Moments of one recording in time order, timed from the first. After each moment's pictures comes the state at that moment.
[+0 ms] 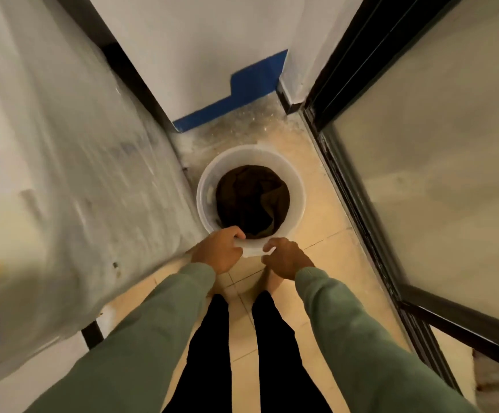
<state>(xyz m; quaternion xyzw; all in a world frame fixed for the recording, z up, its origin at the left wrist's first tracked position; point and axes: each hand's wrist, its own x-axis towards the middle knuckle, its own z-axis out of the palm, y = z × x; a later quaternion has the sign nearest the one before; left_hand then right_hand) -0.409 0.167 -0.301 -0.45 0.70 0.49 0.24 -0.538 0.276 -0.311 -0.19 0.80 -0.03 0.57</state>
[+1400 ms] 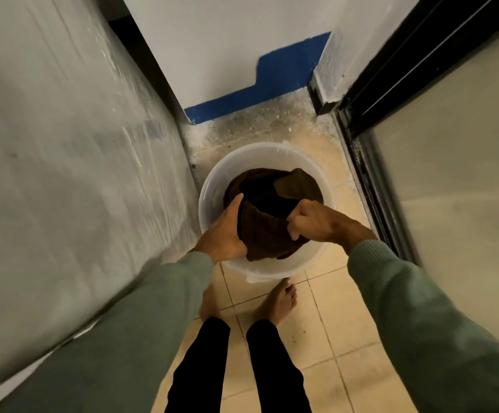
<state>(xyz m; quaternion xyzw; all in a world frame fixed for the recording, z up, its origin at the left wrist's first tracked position) -0.429 0.125 -0.440 -0.46 0.66 0.58 0.15 -0.631 0.191 -0.378 -0.38 0.70 -0.03 0.60</state>
